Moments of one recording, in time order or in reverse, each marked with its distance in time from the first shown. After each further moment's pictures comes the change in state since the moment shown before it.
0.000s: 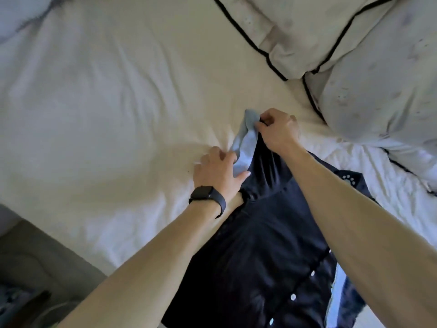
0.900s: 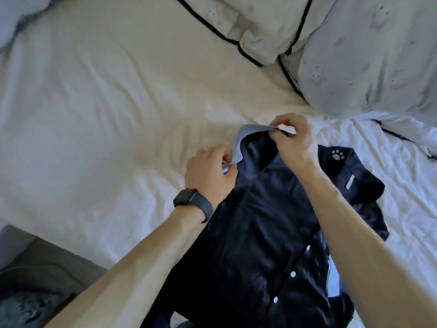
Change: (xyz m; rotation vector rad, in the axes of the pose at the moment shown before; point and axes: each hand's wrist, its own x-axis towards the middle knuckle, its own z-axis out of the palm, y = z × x) left_hand -0.026 0.026 -0.038 -0.230 0.115 0.160; right_hand -0.082 0.029 -0.054 0.436 0.162 0.053
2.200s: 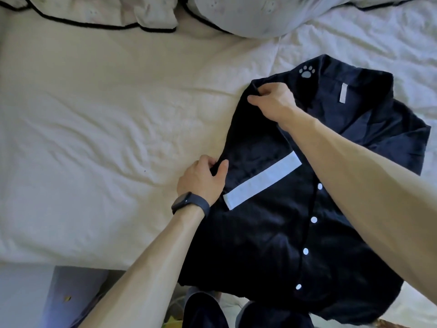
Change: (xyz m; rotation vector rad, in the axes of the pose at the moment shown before) left_hand -0.050 0.013 0.068 0.436 -0.356 -0.129; right_hand 0.006 0.132 -0.022 0.209 -0.019 0.434
